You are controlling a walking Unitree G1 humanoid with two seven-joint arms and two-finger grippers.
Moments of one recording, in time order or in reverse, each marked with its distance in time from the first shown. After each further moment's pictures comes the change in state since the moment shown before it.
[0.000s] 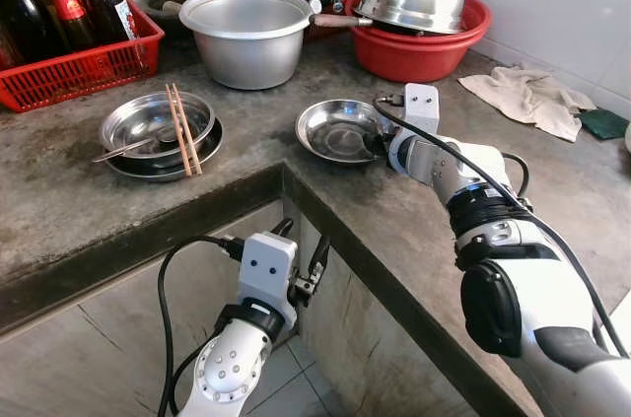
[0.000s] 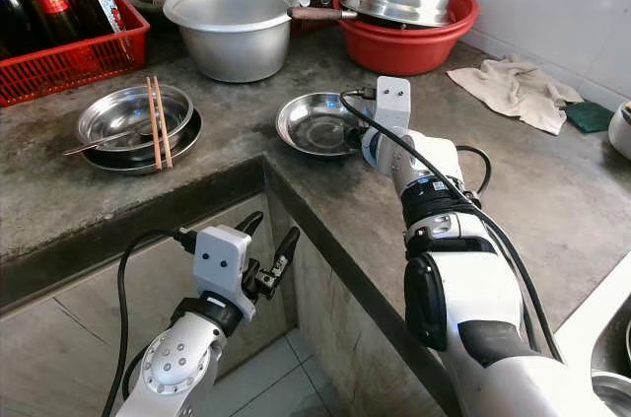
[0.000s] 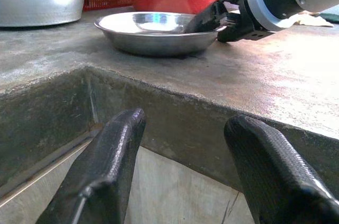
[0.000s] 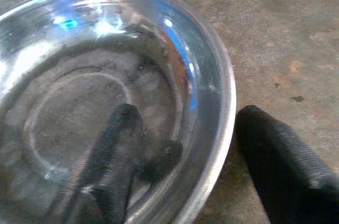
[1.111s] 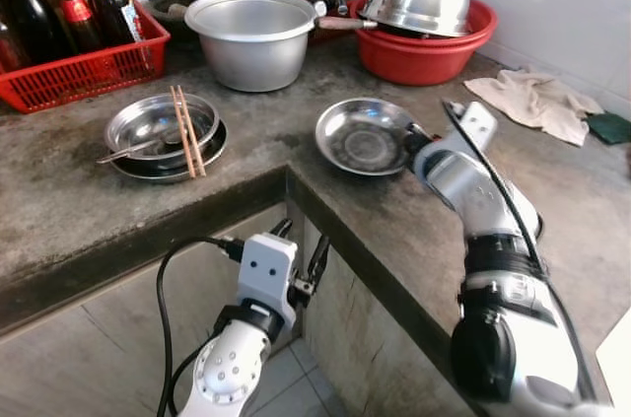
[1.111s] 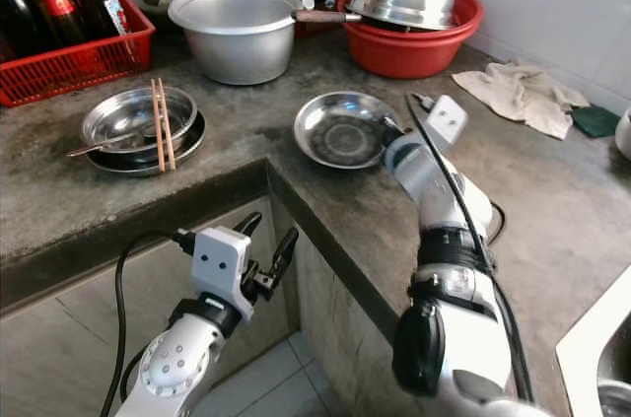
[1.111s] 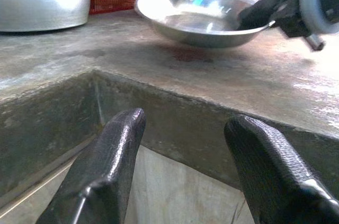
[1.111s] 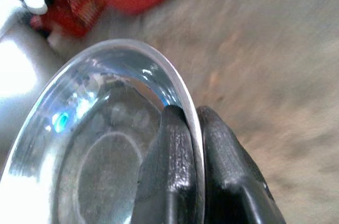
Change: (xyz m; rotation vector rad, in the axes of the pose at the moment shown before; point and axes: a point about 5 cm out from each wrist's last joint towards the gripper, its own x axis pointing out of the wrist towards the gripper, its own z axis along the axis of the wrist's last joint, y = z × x) left arm 0.003 0.002 0.002 0.017 -0.012 0.001; right arm -0.037 -0.037 -0.010 0.569 -0.318 -0.012
